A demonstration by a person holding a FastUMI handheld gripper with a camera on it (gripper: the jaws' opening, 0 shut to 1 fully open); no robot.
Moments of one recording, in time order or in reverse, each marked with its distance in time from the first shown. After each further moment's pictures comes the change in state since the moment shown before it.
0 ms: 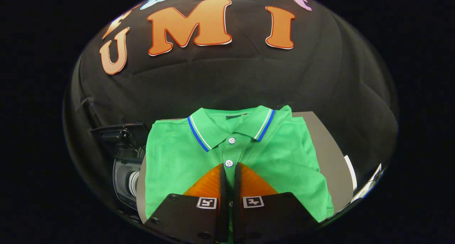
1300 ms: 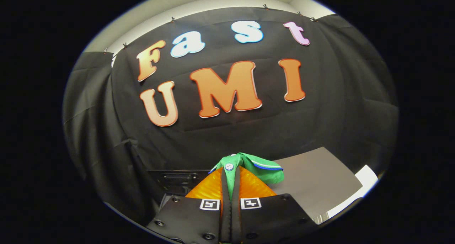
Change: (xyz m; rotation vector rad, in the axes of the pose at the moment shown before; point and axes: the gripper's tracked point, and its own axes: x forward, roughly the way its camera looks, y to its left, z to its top) arm -0.203 0.143 0.071 0.076 -0.444 0.280
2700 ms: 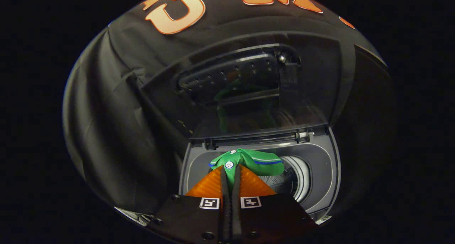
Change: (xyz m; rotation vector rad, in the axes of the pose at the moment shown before) arm 0.230 0.186 -0.371 0.099 0.625 0.131
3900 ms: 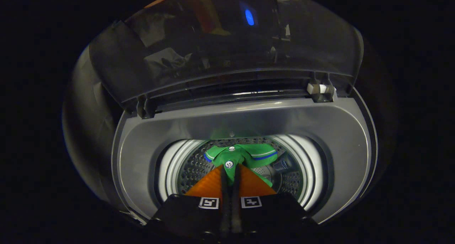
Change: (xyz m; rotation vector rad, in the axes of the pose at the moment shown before) arm 0.098 -0.066 -0.082 -0.023 0.158 -0.195
